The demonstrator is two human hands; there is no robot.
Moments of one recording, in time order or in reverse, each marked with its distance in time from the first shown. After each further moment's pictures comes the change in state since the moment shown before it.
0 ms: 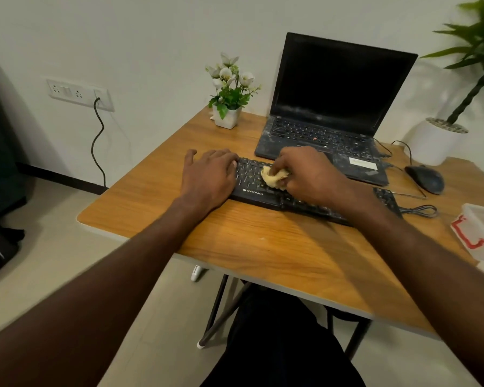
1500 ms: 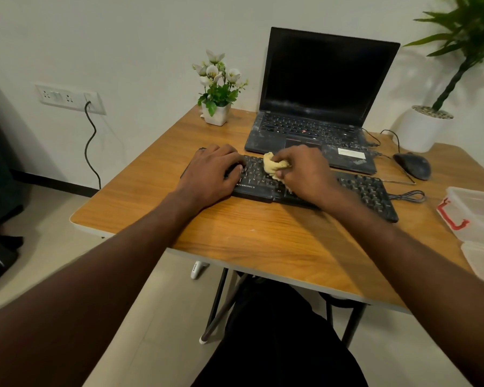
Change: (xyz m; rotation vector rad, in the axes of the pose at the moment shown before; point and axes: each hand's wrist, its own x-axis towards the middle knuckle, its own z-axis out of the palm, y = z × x) left_hand -0.001 0.009 -0.004 -0.131 -0.003 0.302; right_hand -0.021 0.014 0.017 0.137 0.191 0.225
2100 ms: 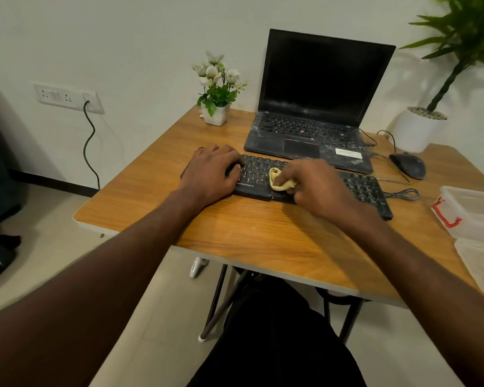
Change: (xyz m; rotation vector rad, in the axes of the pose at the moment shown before) left_hand -0.001 0.002 -0.001 0.005 0.014 -0.033; right_hand -0.036 -0.002 -0.019 -0.115 -0.066 -0.156
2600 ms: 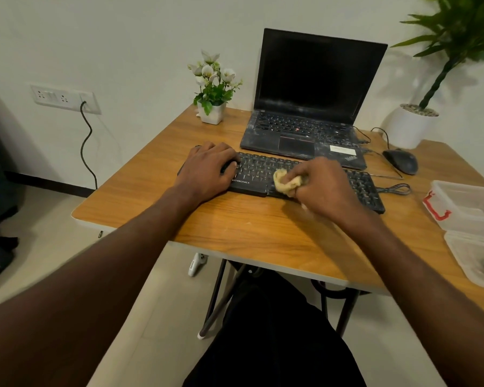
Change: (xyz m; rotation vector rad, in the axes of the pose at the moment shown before) left_hand 0.000 0.001 -0.003 0.014 -0.034 0.009; right_hand -0.018 0.010 -0.002 0.144 0.086 0.219
